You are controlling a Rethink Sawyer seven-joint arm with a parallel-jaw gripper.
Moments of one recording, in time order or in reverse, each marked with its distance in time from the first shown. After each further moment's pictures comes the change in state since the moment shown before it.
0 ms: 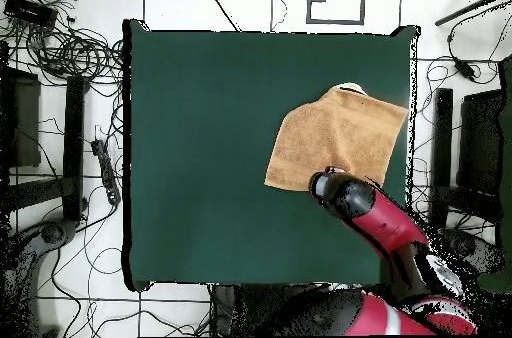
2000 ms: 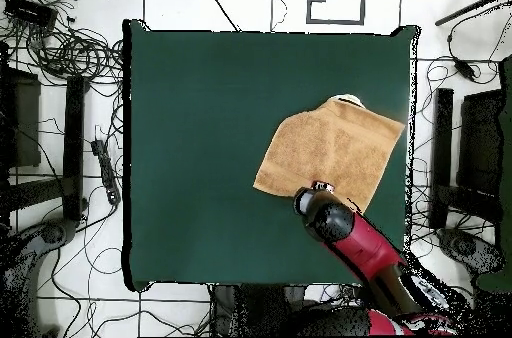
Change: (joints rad) arm -0.022 -0.057 0.056 0.207 0.060 -0.197 0.000
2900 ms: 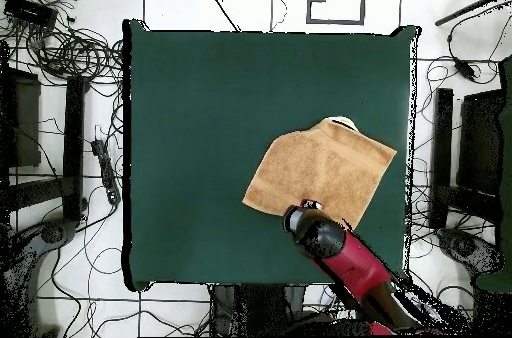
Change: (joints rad) arm 0.000 -0.029 0.003 0.117 0.015 0.000 0.000
